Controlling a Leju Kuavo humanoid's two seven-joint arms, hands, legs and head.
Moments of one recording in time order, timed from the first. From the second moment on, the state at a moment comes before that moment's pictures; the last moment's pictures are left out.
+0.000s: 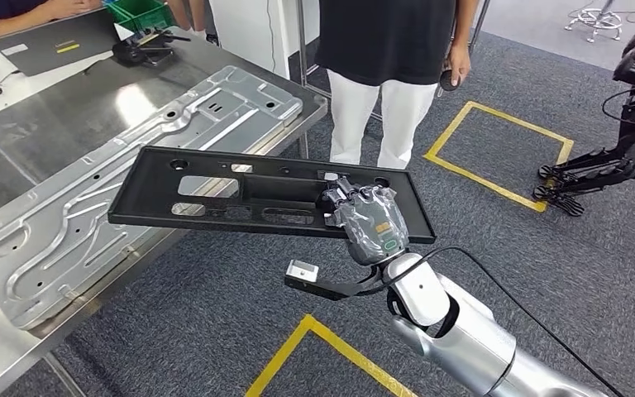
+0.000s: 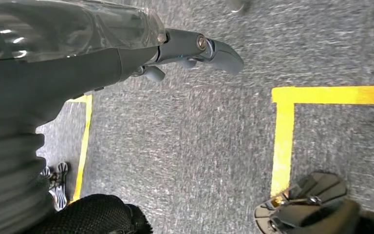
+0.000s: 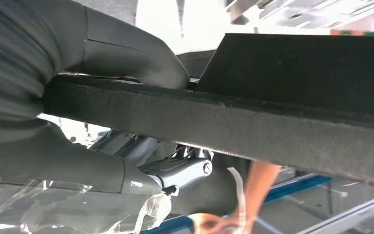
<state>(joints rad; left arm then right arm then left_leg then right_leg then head) -0.14 -0.01 -1.20 -0.22 0.77 0.45 0.04 -0.57 -0.22 0.90 -1.59 1.15 -0.37 0.31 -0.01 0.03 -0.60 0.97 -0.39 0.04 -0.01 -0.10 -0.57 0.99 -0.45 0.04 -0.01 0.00</state>
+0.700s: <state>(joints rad) -0.14 -0.01 -1.20 -0.22 0.76 0.44 0.05 -0.56 -0.20 0.91 -1.57 1.14 -0.37 0.31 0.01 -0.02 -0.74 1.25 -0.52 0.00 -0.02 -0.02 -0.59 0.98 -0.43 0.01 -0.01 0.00</state>
